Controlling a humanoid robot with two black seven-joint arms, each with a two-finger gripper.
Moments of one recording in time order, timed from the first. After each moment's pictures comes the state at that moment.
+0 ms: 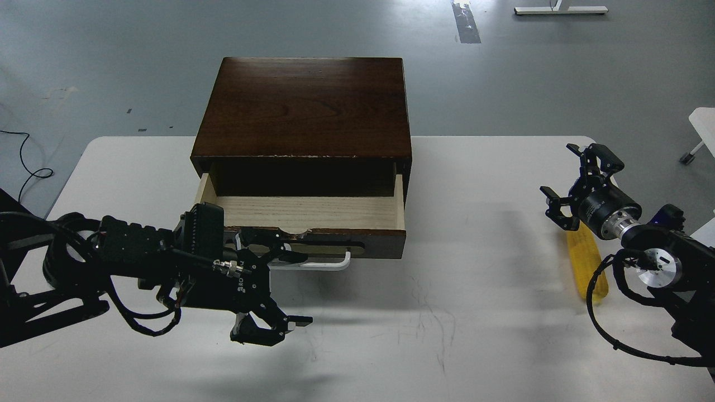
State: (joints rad) left arm -0.94 0.88 -0.11 -1.76 2.18 -0.13 -0.48; right arm 0.61 -0.48 0.58 0.66 -0.06 0.34 0.24
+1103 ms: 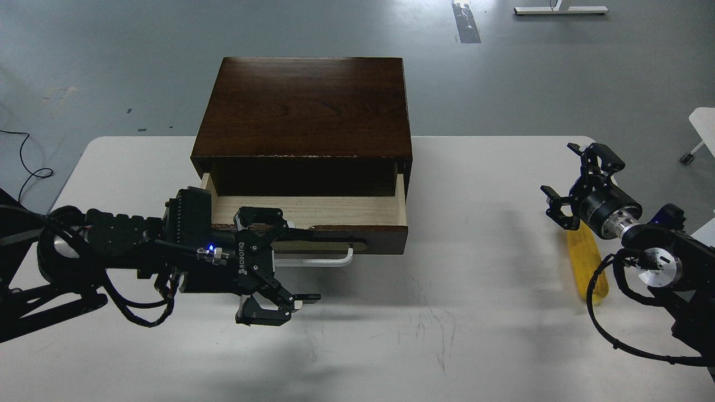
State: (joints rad) left arm -0.93 0.90 -0.14 -1.76 2.18 0.04 -0.45; right arm 0.61 -0.48 0.58 0.65 -0.06 0.34 0.24
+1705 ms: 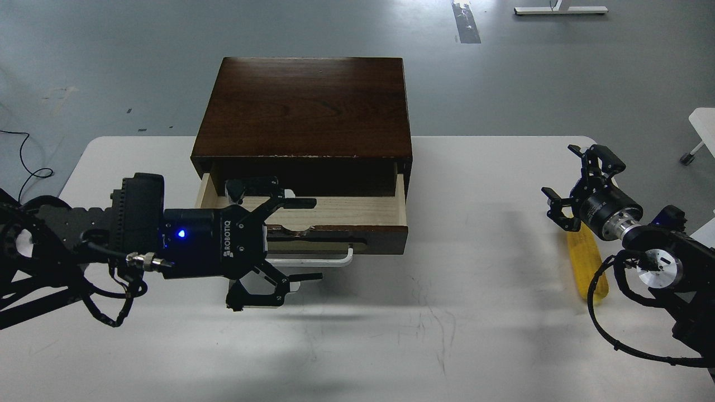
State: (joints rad) left arm -0.94 0.97 -0.20 -1.76 2.17 0.34 -0.49; right arm 0.61 -0.48 0.58 0.65 -0.07 0.34 0.24
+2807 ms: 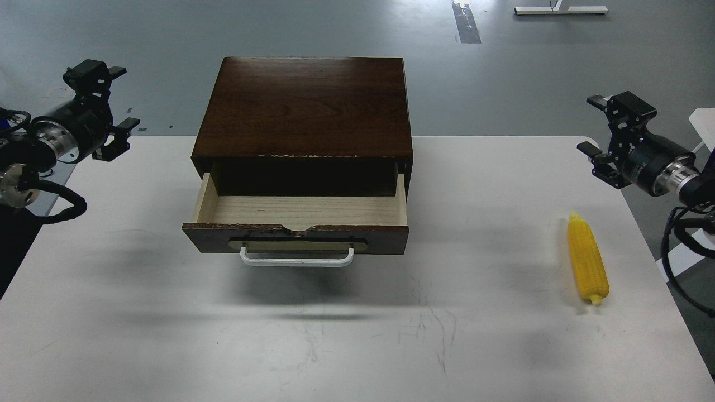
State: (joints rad) left arm -0.89 0.64 -0.40 -0.62 0.13 -0.30 -0.15; right arm 0.75 -0.81 0.54 0.90 -0.74 0.32 0.25
